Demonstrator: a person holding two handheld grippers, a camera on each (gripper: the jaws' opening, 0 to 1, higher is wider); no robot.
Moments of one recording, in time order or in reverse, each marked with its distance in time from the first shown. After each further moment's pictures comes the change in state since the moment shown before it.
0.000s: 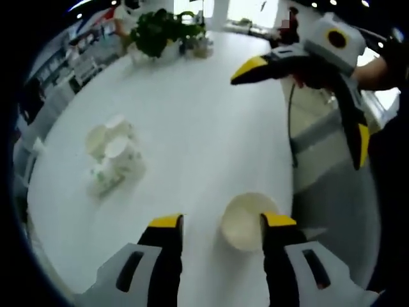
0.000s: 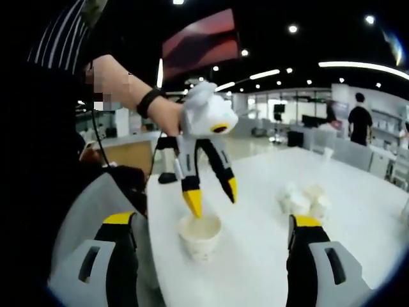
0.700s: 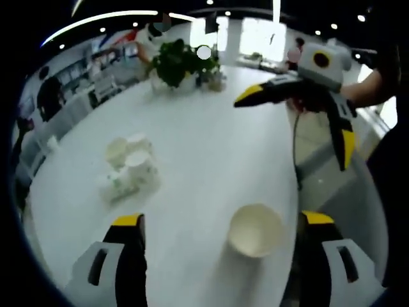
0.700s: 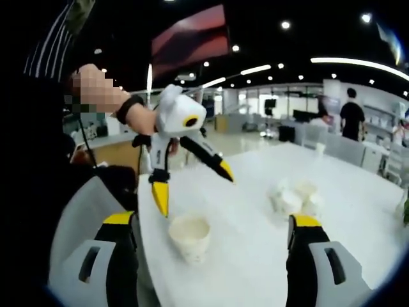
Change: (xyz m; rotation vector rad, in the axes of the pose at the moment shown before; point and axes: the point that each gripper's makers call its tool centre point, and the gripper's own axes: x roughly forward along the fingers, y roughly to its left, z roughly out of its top) left arm -0.020 0.001 0.006 -0.035 -0.254 0.058; right arm 0.005 -0.012 0.004 0.027 0.027 -0.060
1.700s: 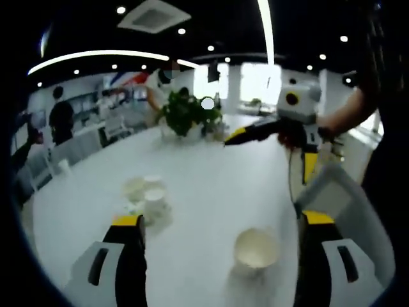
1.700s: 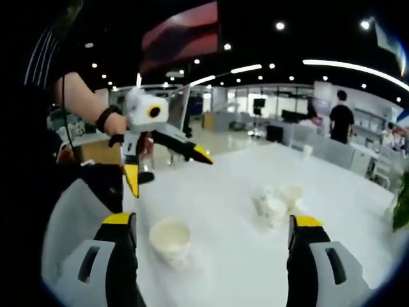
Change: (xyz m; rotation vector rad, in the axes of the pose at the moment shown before) left arm -0.052 0.004 0.032 0.063 -0.412 0.027; right arm 0.006 -0.025 0.014 -0.022 0.013 -0.106
